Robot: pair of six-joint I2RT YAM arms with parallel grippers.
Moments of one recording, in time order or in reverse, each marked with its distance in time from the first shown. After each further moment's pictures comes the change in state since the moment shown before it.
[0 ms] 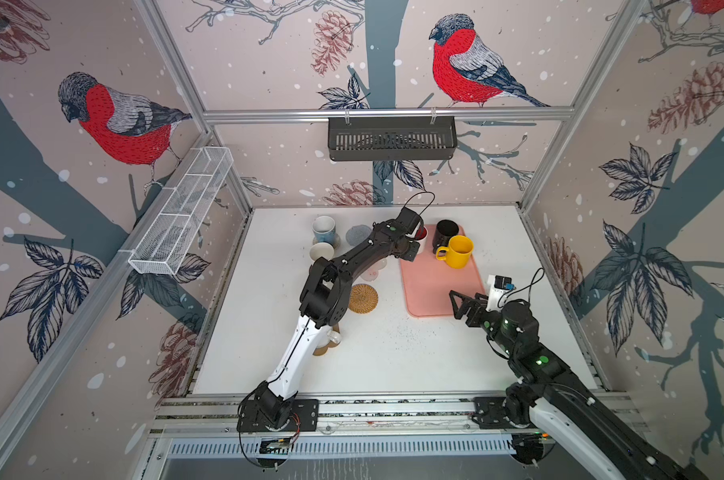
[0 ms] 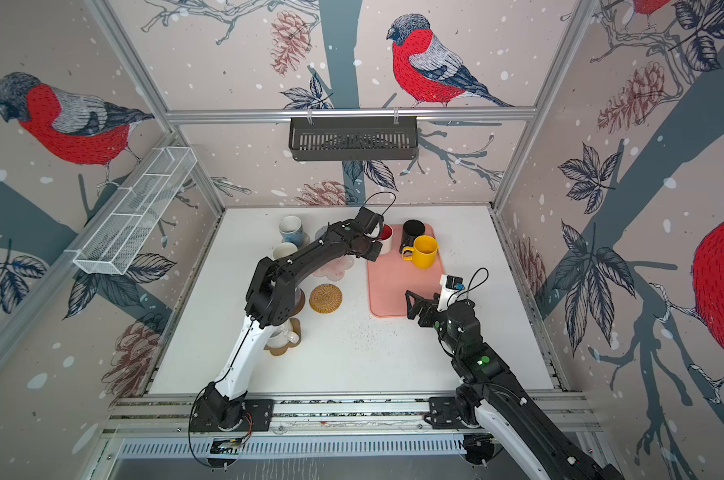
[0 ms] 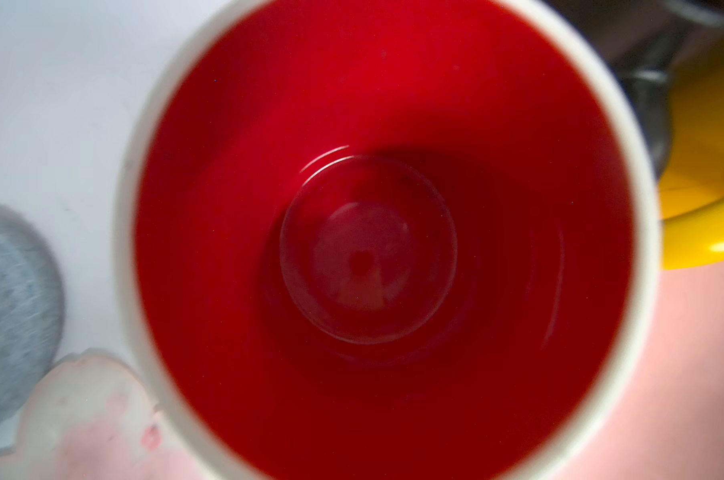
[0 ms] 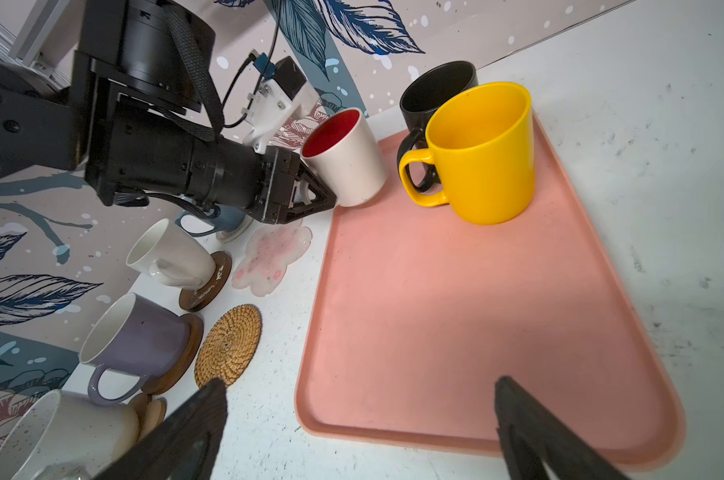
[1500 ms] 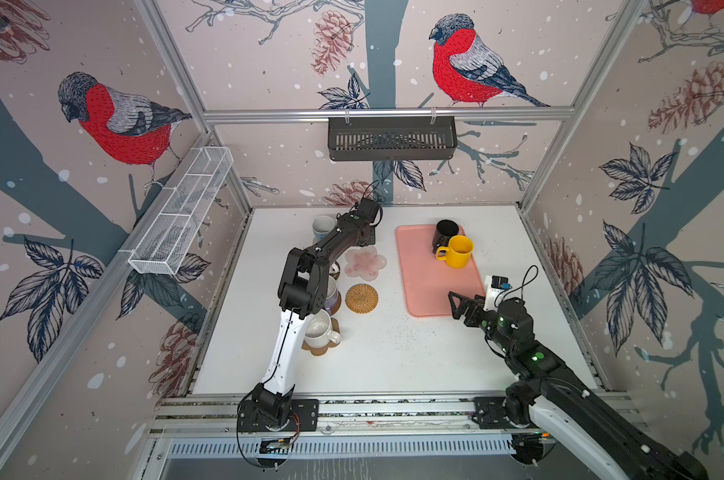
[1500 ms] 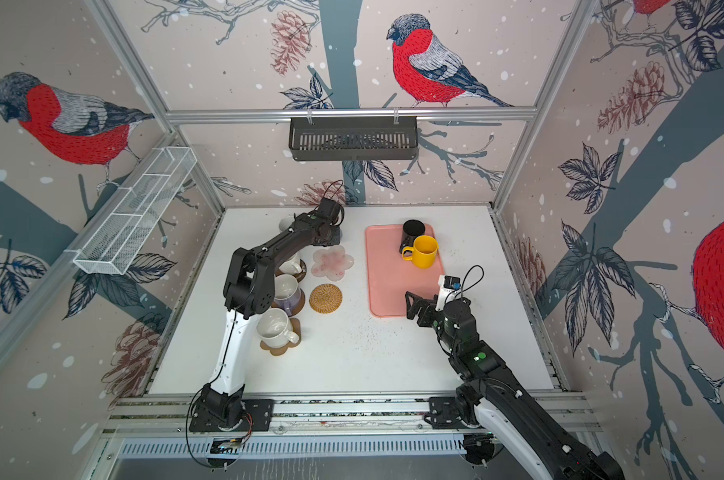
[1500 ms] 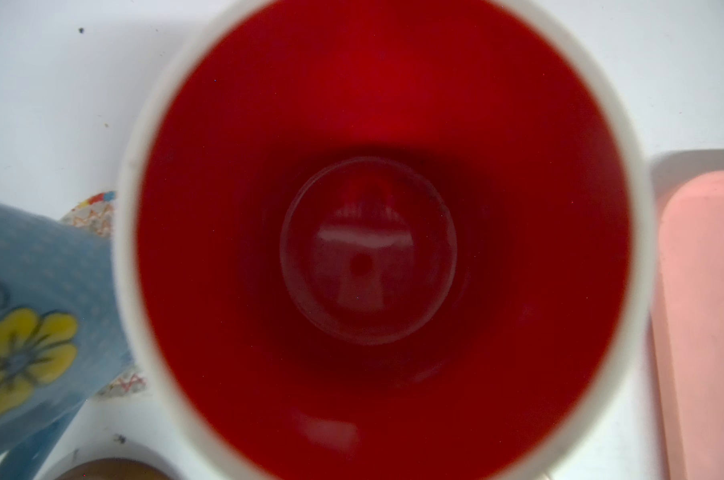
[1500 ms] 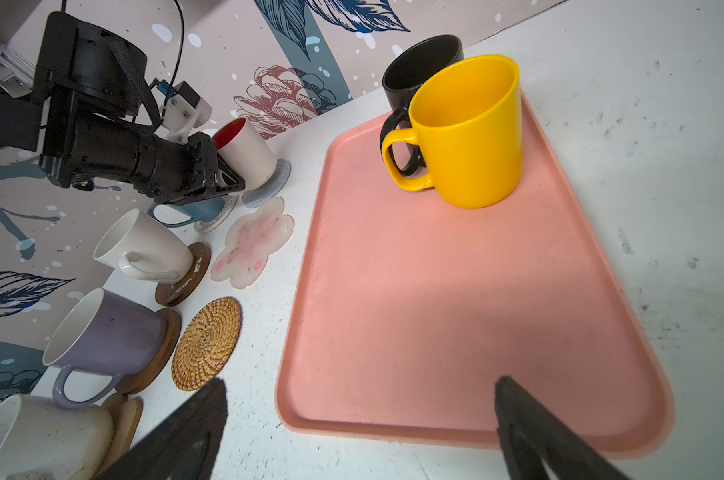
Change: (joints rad) left arm 0.229 -0.037 -0.124 0.035 -0.222 -0.262; right arm 0.000 0.066 -0.006 0.022 0.015 0.000
